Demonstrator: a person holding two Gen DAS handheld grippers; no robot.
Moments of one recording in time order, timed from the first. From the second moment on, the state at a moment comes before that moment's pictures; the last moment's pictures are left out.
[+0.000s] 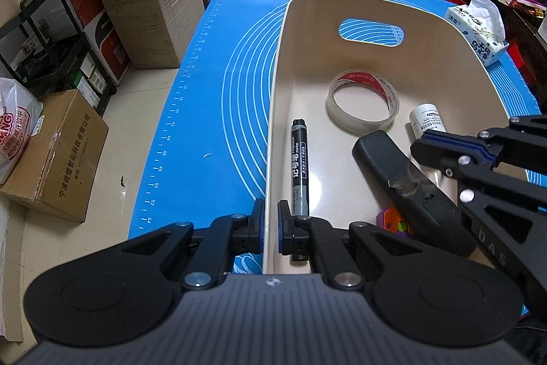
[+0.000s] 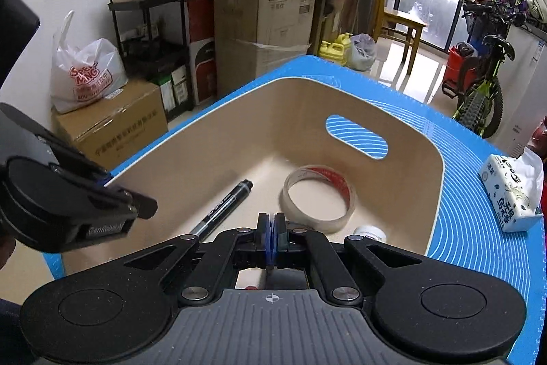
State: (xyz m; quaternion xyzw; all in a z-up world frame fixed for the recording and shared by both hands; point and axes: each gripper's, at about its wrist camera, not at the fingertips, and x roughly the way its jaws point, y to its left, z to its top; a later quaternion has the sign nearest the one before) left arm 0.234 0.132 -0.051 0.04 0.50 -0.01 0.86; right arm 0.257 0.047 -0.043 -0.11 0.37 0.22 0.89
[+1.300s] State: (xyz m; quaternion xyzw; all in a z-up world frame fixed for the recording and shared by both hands) left arm 0.093 0.074 0.037 0.04 0.40 -0.01 0.91; right arm 0.086 -0.082 0.053 0.04 0.30 0.13 0.94
